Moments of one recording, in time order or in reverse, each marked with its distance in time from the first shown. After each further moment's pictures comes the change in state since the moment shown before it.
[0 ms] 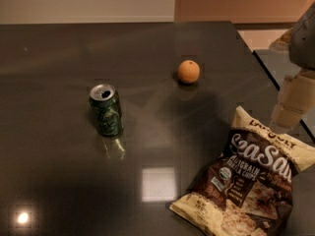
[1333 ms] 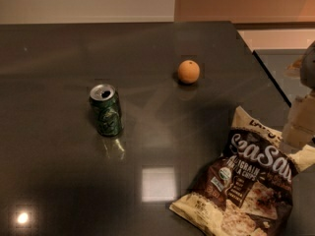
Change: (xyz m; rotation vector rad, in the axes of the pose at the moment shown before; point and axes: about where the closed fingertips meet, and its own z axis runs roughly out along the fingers) arm 0.039 0.021 0.024 -0.106 0.027 0.132
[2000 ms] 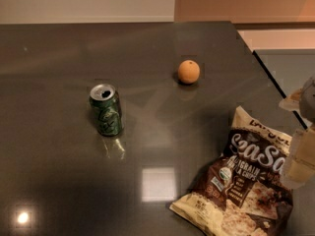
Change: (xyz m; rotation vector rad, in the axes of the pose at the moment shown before) arm 0.015 0.047 0.030 -0.117 -0.010 0.028
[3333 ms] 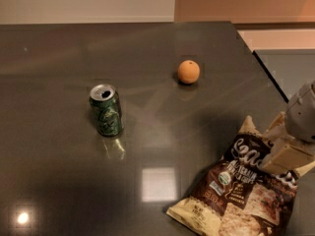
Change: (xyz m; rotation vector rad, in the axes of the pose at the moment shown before) arm -0.007 0.024 0.026 -0.069 -0.032 -0.047
